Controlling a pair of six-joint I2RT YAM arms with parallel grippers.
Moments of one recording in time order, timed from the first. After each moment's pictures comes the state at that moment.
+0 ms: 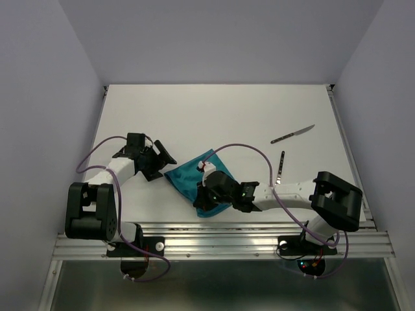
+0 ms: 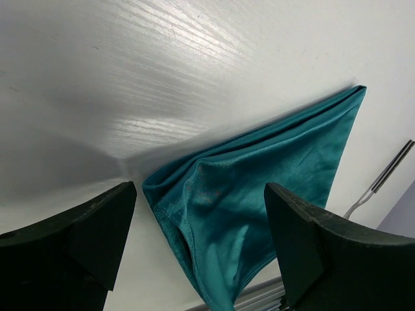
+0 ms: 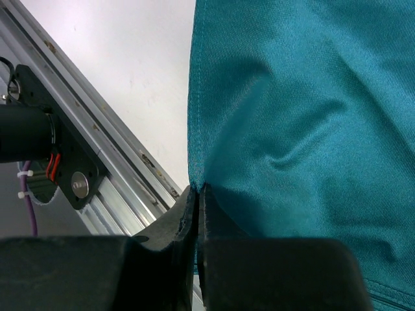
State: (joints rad) left arm -0.08 1.39 0.70 -0.31 0.31 -0.74; right arm 1.17 1.60 0.83 0.13 0.02 0.67
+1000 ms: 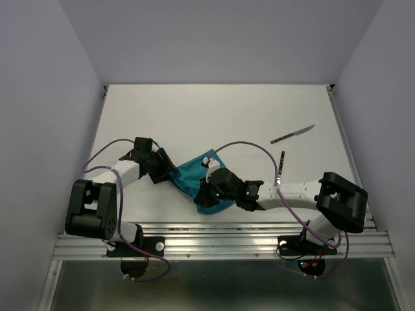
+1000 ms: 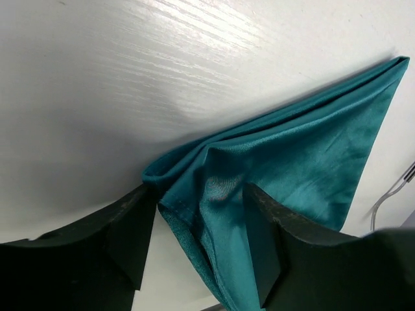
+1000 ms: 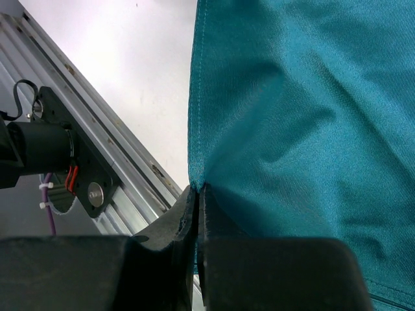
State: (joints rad) left arm -0.16 1.41 0.65 -0.28 0.28 -0.73; right arm 1.14 1.56 0.80 0.17 0.01 0.71
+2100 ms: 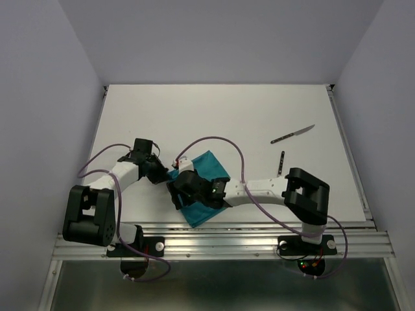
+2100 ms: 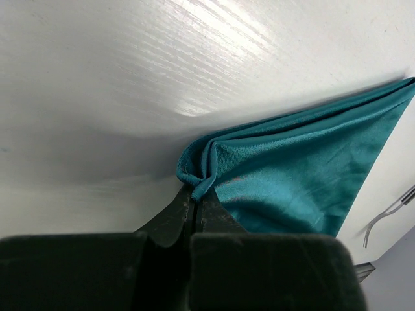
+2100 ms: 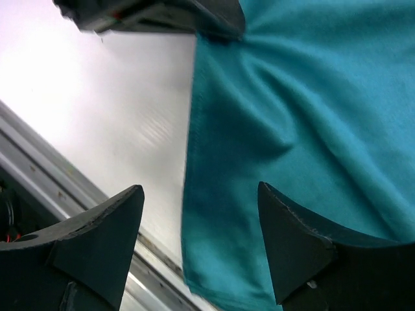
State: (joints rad) left arm -0.17 1.36 0.65 -0.38 0.20 -0.83; right arm 1.24 1.83 1.19 -0.10 0.27 0.60
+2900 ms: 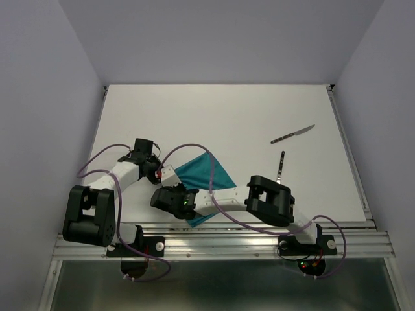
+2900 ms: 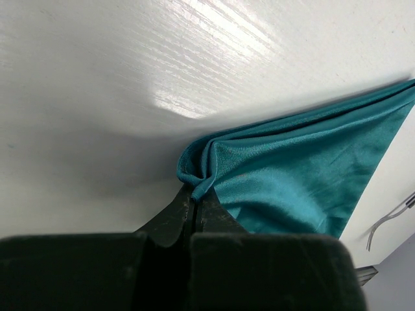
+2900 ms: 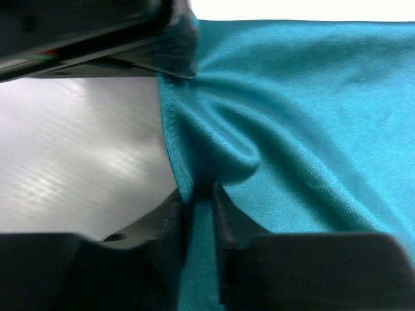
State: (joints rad) left arm -0.17 1.36 0.65 -0.40 0.18 -0.83; right arm 1.36 2.19 1.56 -0.33 0.77 0.56
